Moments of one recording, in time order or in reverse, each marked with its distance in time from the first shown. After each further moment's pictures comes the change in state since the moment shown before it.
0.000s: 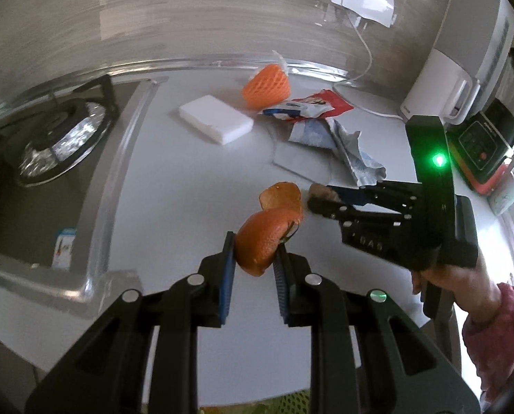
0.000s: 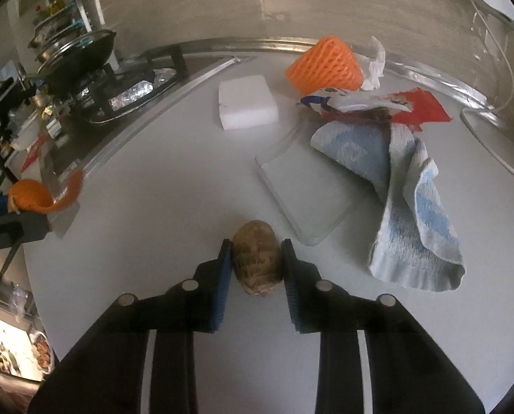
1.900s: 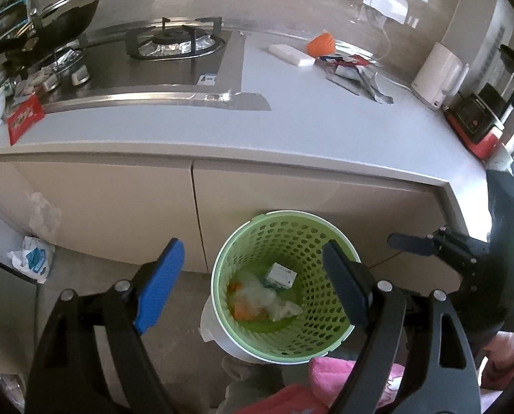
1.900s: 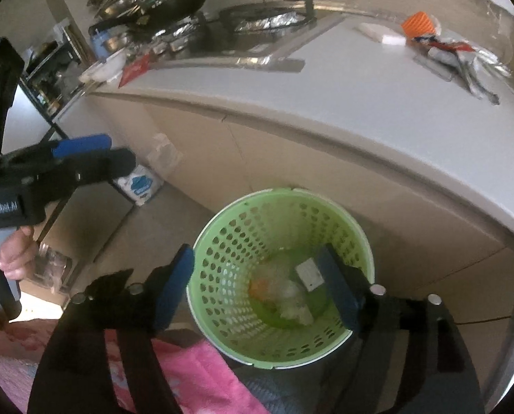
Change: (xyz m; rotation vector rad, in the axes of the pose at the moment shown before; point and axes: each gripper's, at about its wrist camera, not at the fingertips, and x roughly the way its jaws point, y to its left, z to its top) left arm -0.144 0.077 -0.201 -0.109 0.040 0.072; right arm -0.107 0.238 -0.177 0.009 0.088 0.092
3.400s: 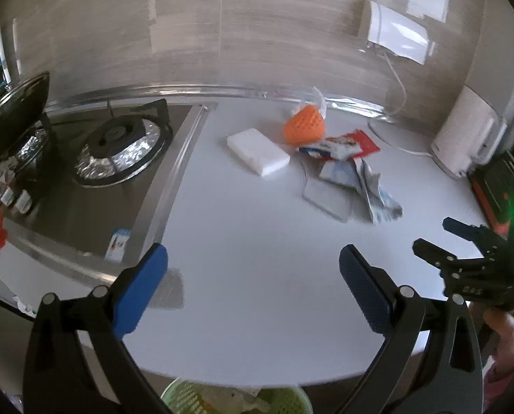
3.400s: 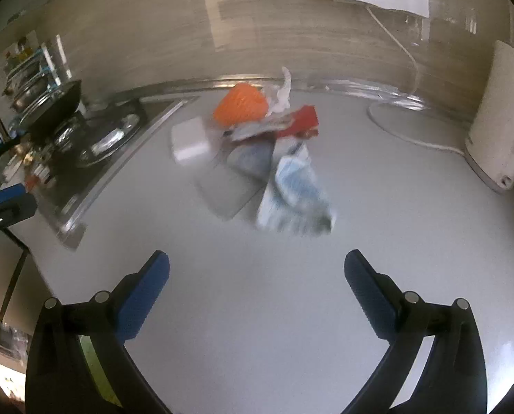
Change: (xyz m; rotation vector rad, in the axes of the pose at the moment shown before) left arm 0.092 -0.120 0.218 -0.007 -0.117 0.107; right arm -0.031 -0.285 0.156 0.152 -0.195 -0.215
